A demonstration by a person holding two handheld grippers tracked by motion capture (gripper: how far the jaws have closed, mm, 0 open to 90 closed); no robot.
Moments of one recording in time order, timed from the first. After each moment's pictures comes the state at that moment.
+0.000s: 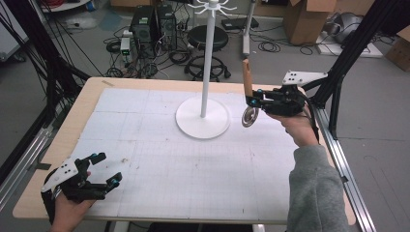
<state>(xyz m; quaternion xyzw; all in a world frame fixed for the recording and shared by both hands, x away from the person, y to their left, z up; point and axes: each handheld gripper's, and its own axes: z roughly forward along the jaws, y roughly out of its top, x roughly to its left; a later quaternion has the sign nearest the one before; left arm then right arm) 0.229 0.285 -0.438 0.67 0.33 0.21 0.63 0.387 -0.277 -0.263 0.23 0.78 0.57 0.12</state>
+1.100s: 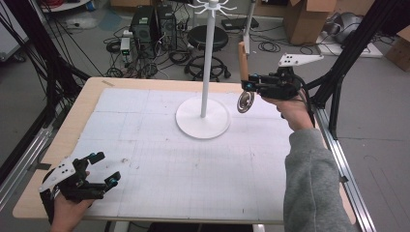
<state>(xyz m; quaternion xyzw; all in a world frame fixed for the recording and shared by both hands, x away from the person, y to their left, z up) 0.228 0.288 -0.437 0.66 0.34 0.21 0.64 0.414 -0.264 -0.237 0.22 0.78 0.57 0.12</state>
